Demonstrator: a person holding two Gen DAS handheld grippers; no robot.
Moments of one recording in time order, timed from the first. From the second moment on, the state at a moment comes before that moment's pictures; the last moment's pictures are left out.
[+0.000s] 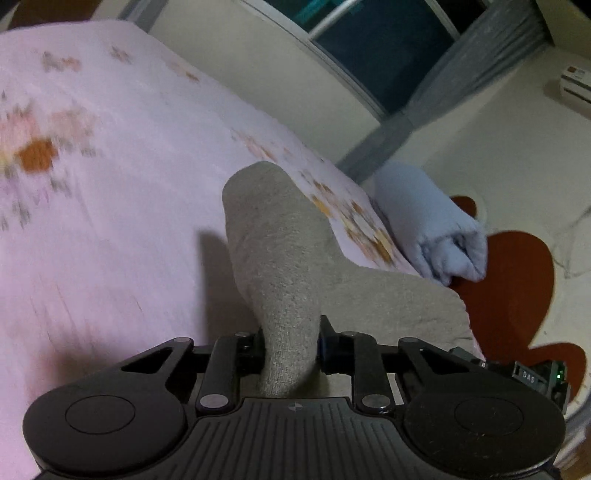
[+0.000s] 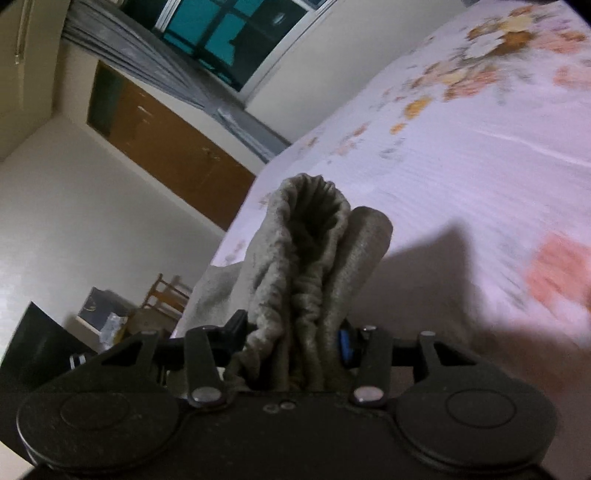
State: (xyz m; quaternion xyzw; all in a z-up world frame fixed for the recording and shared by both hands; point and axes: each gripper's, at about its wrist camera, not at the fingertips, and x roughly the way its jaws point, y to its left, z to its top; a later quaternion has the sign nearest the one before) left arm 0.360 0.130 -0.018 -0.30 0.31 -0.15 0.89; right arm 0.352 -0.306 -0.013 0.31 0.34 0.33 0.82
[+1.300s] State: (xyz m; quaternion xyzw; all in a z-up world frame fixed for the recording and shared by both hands) left arm 0.324 0.144 -0.061 -0.13 0.31 0.05 0.94; right arm 0.430 -0.266 -0.074 0.43 0.39 0.32 0.75
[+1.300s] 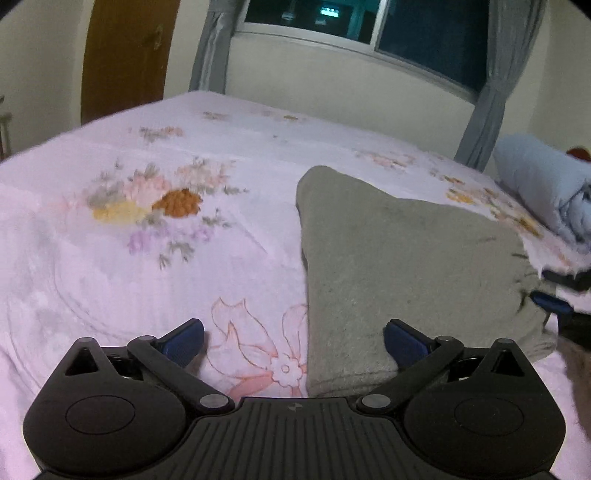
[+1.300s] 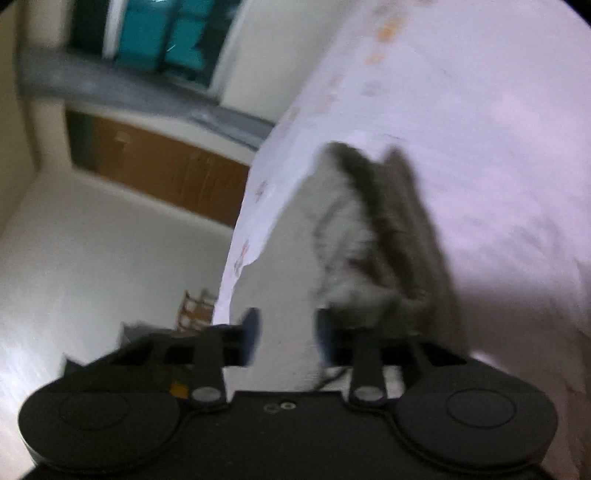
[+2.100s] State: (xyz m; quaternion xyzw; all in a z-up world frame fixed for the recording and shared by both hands) left arm 0.056 0.065 0.006 -0.04 0.19 0.05 0.98; right arm 0.078 -0.288 0.018 -0.01 0.15 0.16 0.98
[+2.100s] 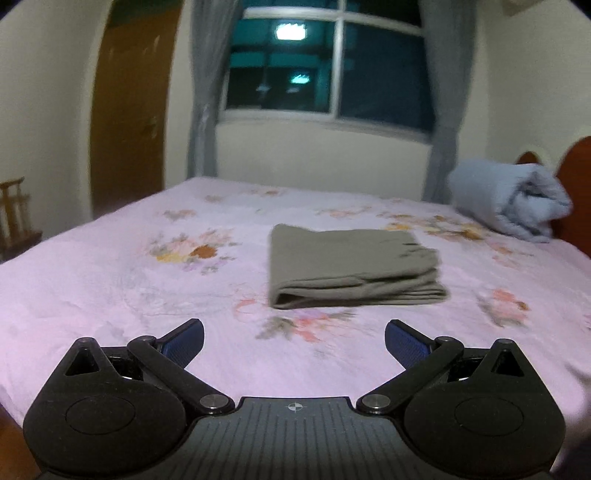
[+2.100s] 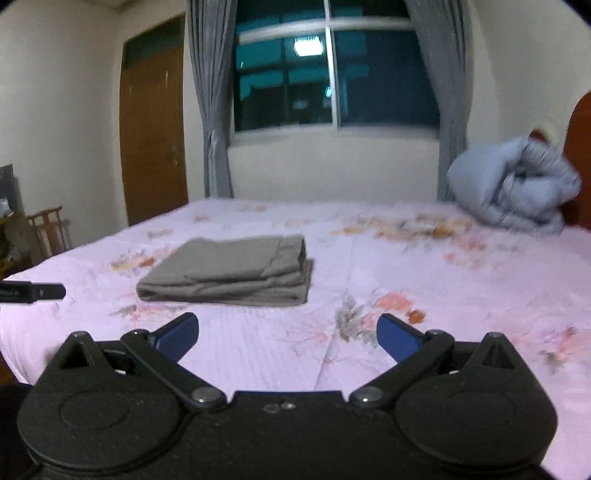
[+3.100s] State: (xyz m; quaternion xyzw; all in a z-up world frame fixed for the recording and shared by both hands) left arm 0.000 0.021 0.002 -0.04 0.17 0.01 0.98; right arm 0.055 -0.251 0.006 -0.02 0.18 0.17 0.97
